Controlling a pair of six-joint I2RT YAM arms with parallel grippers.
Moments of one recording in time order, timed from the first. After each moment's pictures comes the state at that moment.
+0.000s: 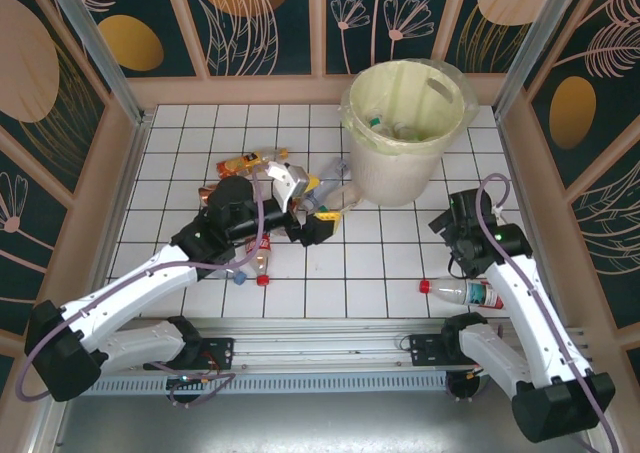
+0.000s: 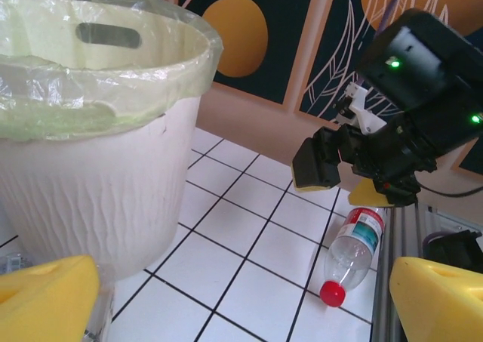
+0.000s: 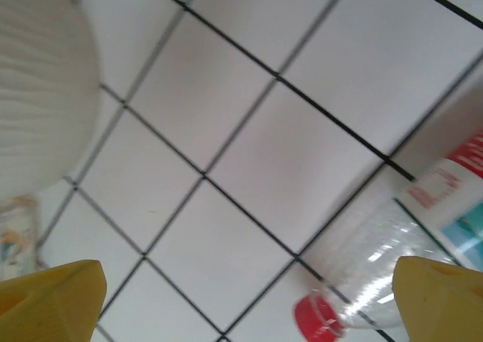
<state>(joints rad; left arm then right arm) -0.79 1.09 0.86 0.10 0.38 -0.15 0.20 0.89 0.86 -1.13 0.20 1.10</state>
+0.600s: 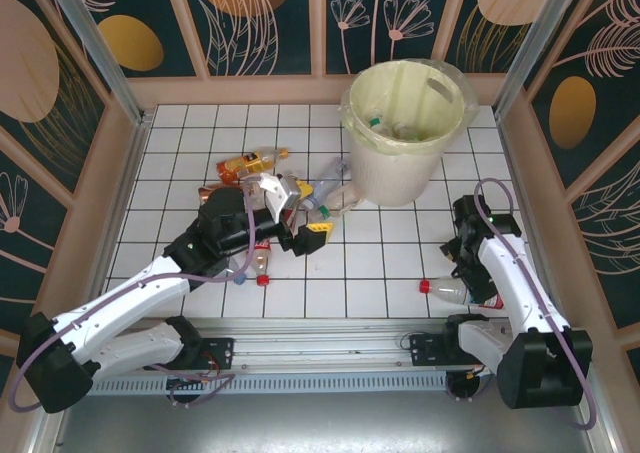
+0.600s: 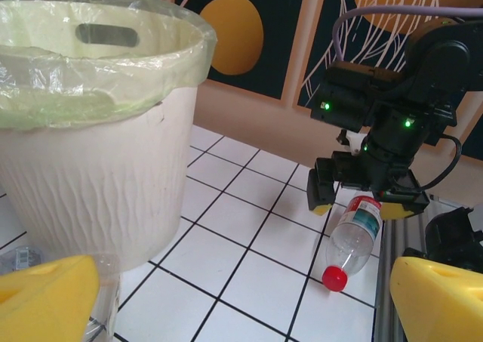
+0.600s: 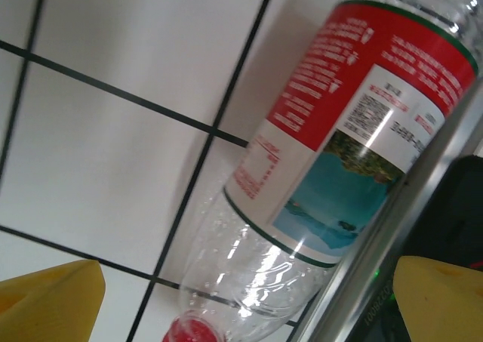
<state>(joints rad) -0.79 1.02 0.77 0.12 0.39 -0.12 0.06 1.05 0.77 -1.25 0.19 1.18</state>
